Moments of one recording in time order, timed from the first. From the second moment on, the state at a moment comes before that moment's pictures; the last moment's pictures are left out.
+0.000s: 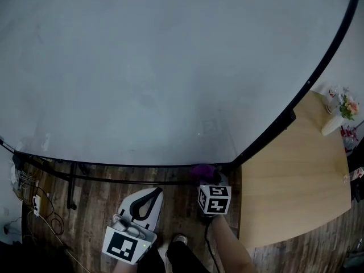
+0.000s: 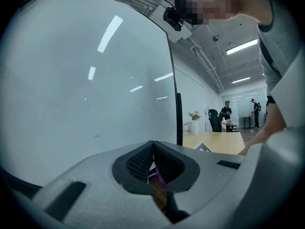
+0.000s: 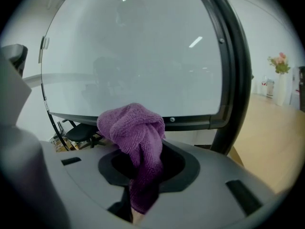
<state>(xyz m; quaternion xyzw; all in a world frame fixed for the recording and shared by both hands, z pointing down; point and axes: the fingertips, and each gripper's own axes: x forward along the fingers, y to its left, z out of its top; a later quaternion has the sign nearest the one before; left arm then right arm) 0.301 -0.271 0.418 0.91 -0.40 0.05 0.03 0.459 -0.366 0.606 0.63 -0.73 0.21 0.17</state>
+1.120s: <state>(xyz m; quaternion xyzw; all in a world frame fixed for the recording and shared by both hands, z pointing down) 0.311 -0.262 0.419 0.92 -0.39 0.05 0.03 0.547 -0.350 0.604 0.71 -0.64 0.26 0.10</state>
